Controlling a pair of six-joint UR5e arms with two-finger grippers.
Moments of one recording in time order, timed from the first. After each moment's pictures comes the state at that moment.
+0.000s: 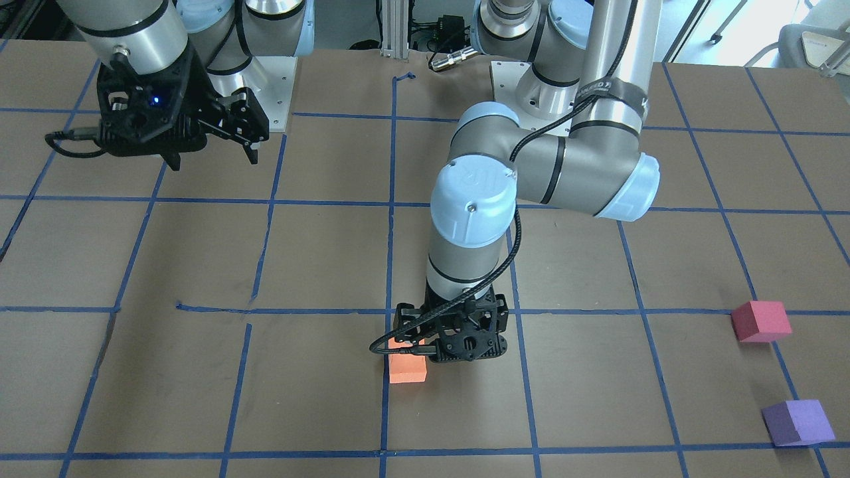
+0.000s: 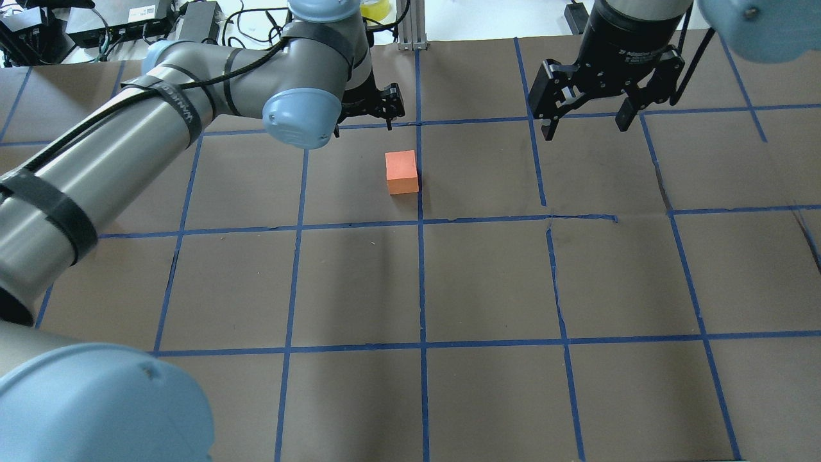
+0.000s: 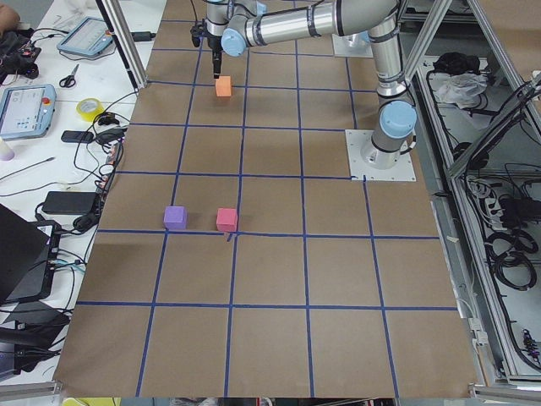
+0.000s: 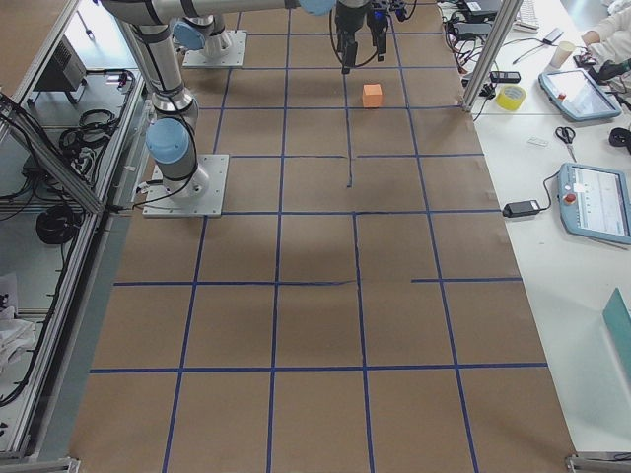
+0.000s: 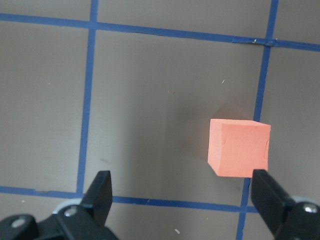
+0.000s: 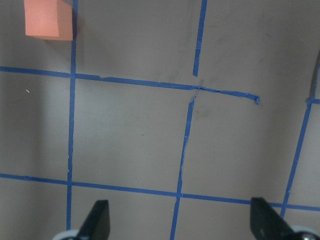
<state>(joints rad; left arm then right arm) -1.83 -2.10 -1.42 -1.05 1.63 -0.36 1.62 -1.54 1.46 -1.45 -1.55 -0.07</state>
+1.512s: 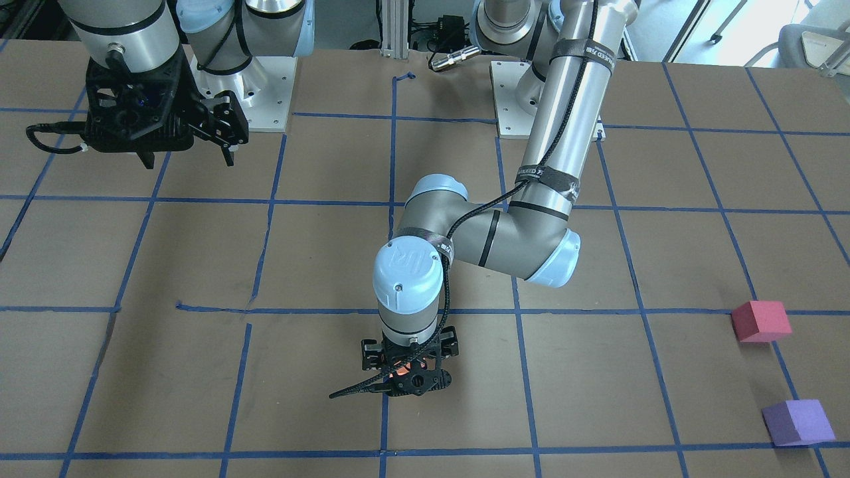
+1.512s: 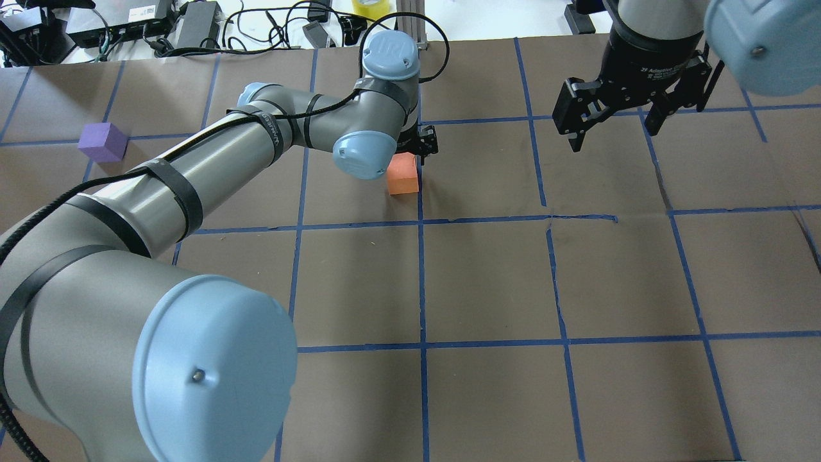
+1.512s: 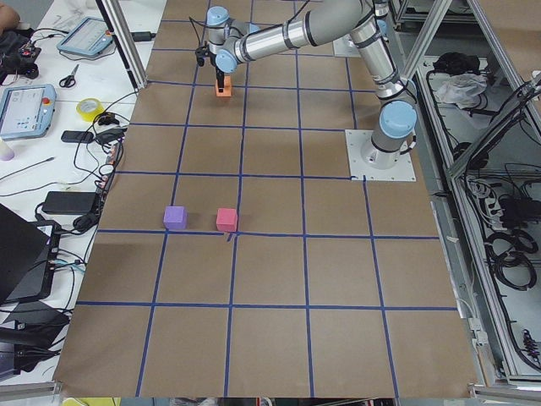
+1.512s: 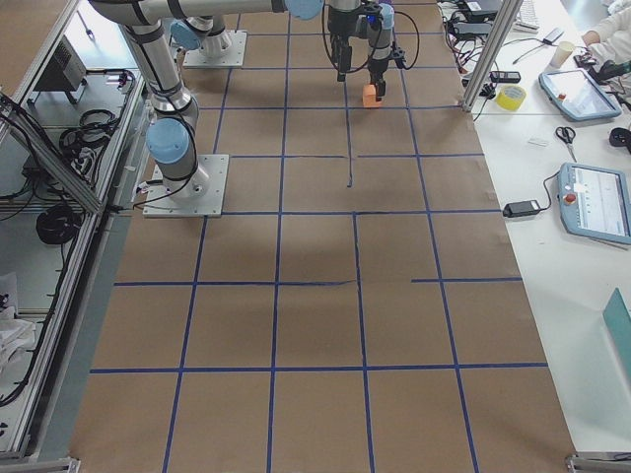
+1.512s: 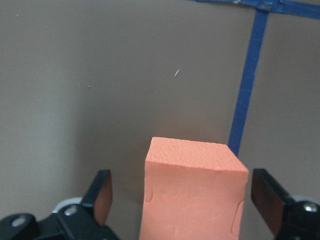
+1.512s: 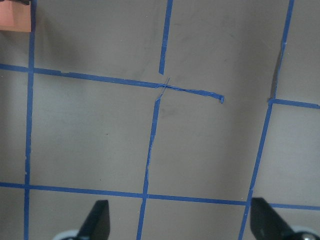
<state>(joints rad) -1.89 -2.28 -1.38 -0.98 1.64 -0.47 1.62 -1.54 1.50 -1.50 -1.66 -0.09</state>
